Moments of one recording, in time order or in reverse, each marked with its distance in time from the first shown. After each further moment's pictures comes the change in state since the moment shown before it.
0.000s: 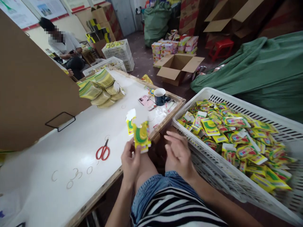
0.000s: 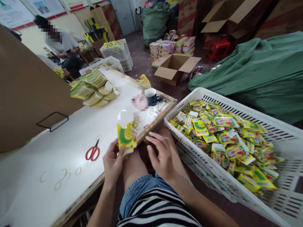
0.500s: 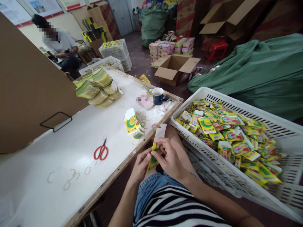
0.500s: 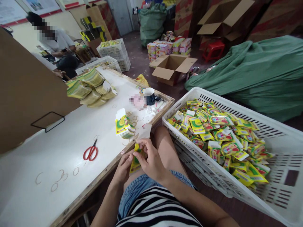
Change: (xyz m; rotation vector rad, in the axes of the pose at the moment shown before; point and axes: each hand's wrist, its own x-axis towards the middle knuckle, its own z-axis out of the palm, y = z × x) left_hand -0.027 -0.005 0.017 -0.561 -0.564 -0.354; right_hand -0.013 -0.010 0.021 0.325 -0.197 0.187
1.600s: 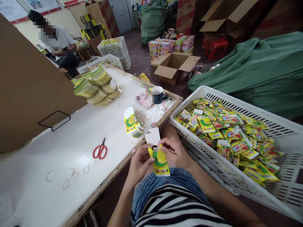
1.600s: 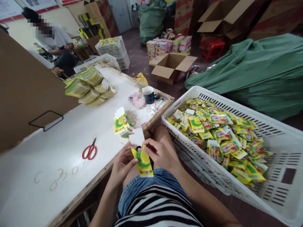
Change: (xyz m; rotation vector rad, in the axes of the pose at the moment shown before) left_hand -0.003 0.003 -0.004 0.096 0.010 0.090; right_hand 0.012 0.020 -0.042 0.039 -0.331 0.138
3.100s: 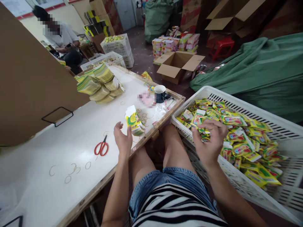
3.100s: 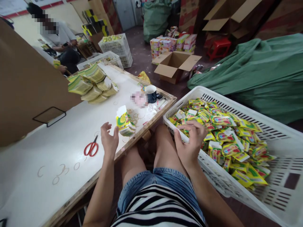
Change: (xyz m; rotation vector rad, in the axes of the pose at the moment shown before) left_hand 0.074 0.016 -0.055 0.908 0.863 0.133; right_hand -0.005 -0.013 -0.054 -0.701 0.952 -0.315
